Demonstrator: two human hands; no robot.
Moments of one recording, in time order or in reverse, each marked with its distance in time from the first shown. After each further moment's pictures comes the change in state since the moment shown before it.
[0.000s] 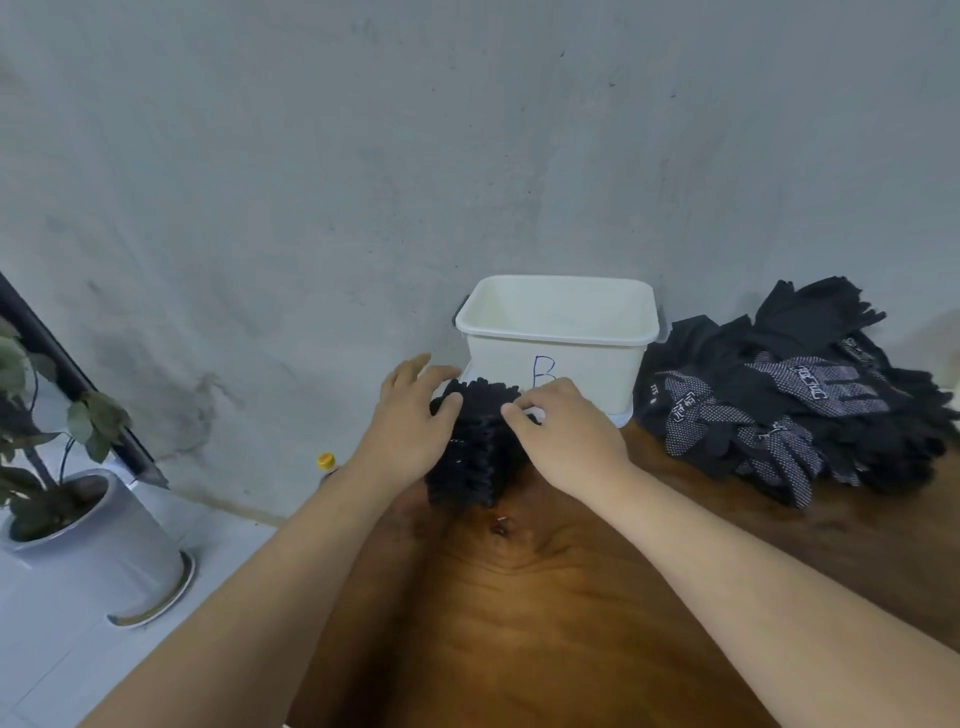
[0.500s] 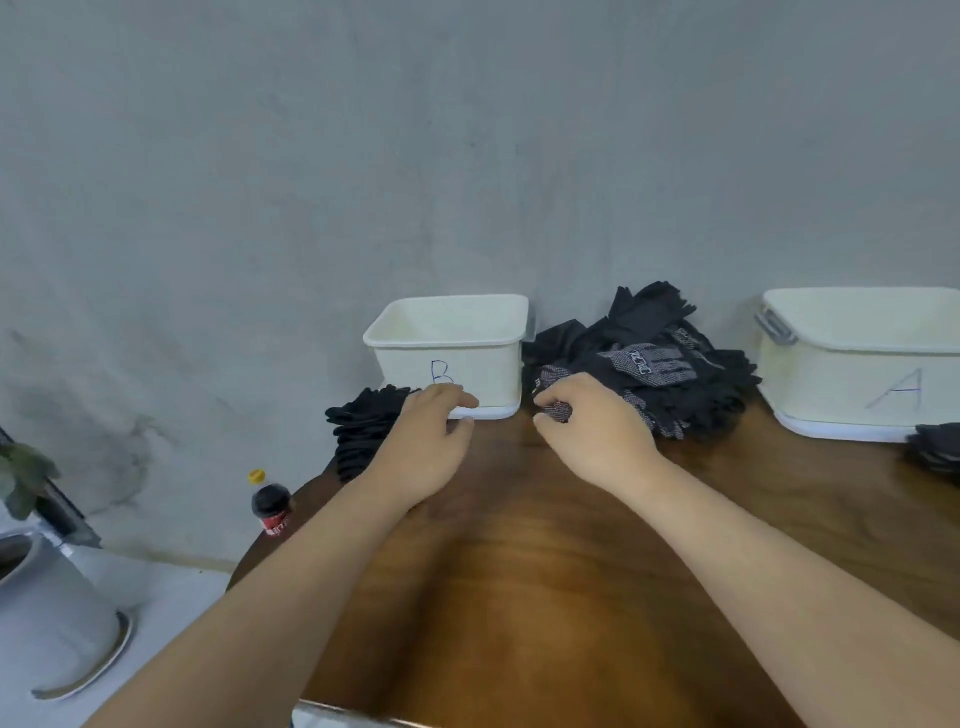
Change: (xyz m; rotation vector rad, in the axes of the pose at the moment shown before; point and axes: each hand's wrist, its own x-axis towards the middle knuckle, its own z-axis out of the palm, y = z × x) left_hand -0.068 0.124 0.060 -0.048 -0.121 0.212; right_hand -0.110 0.091 -0.121 0.022 0.186 0.019
